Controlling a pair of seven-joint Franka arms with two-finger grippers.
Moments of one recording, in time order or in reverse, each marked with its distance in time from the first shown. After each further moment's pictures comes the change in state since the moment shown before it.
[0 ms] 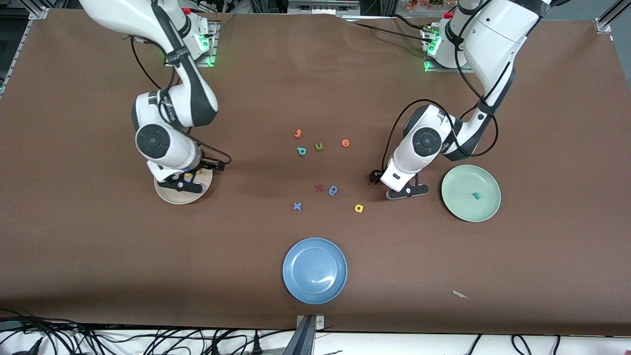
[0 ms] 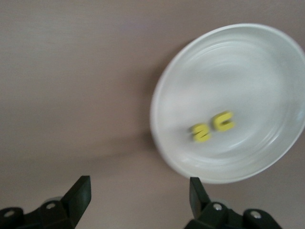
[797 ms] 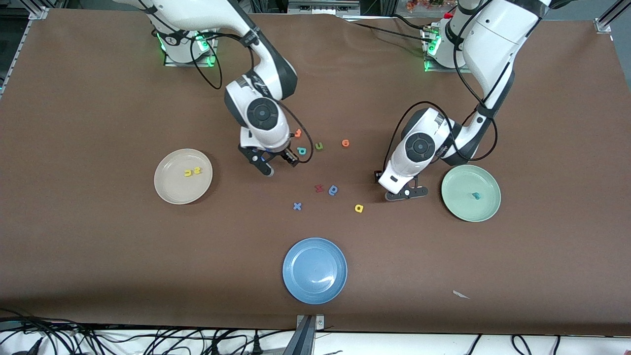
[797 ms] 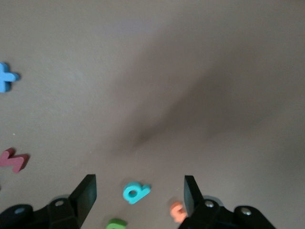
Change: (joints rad) left arm -0.007 0.023 0.008 0.065 0.041 -0.114 -0.011; right arm 0.225 0.184 0.119 0.159 0.004 0.121 0.947
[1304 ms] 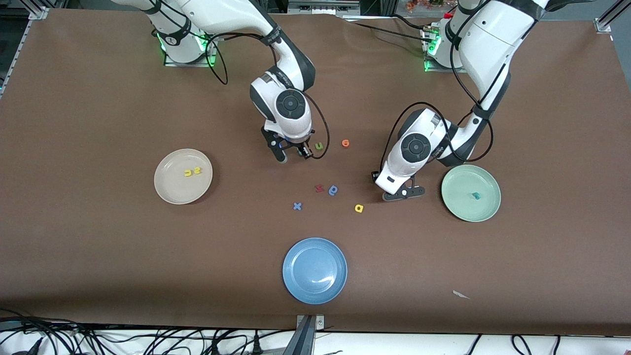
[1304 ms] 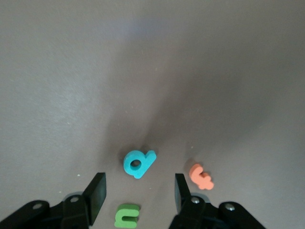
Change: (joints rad) left arm -0.014 0.008 0.000 0.011 0.000 -0.003 -0.033; right arm 0.092 0.072 0.001 0.002 0.000 0.086 0.301
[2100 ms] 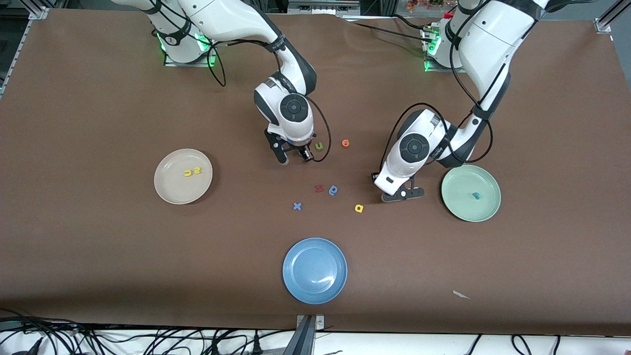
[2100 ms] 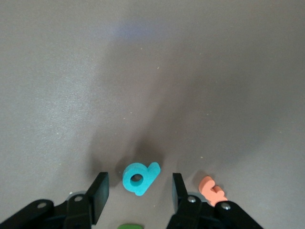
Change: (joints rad) left arm -0.001 0.007 -0.002 0.018 0.023 -0.011 0.000; right arm 0.010 0.041 -0.012 0.002 -0.013 0.041 0.022
